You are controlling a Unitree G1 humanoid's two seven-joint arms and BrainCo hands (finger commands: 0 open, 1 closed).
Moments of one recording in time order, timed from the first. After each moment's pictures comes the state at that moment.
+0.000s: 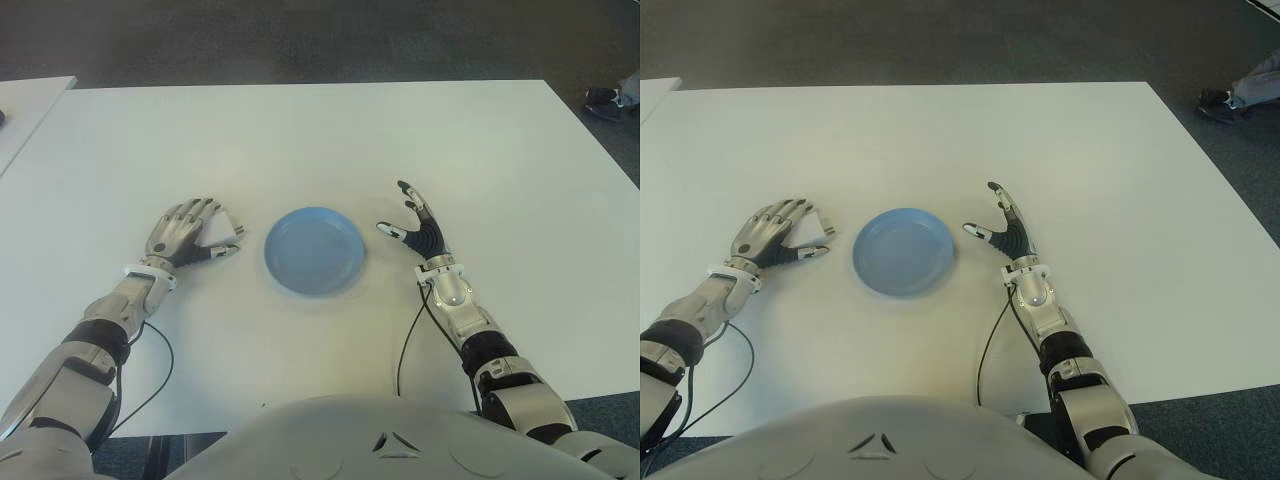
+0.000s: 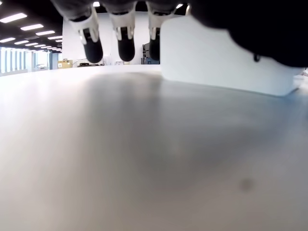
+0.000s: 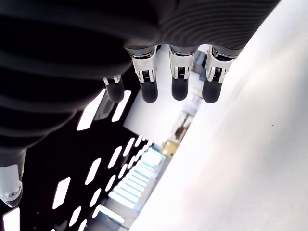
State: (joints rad) left arm -0.25 0.71 -0.45 0.87 0.82 -0.39 0.60; right arm -0.20 -0.22 0.15 0.75 -0.31 -0.66 -0.22
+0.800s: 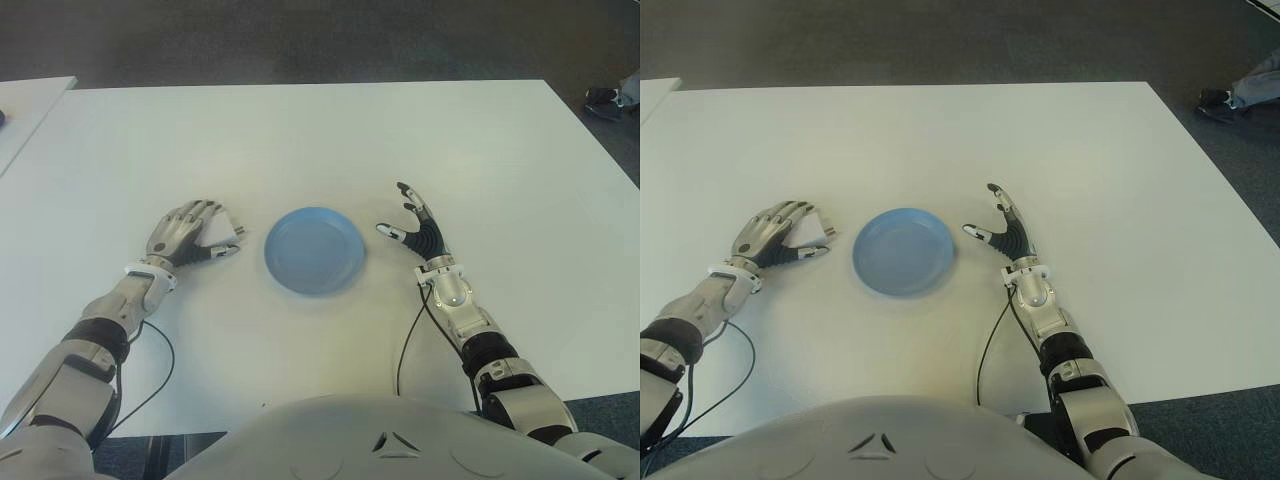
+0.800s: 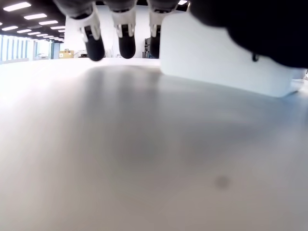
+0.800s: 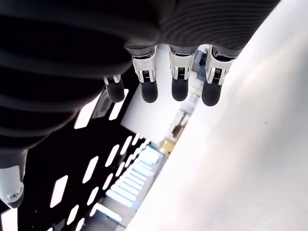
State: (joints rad) left arm -0.26 0.70 -0.44 0.91 0.77 -0.41 0.55; right arm -0.19 -0.22 0.15 0.74 -0.31 -0.64 -0.21
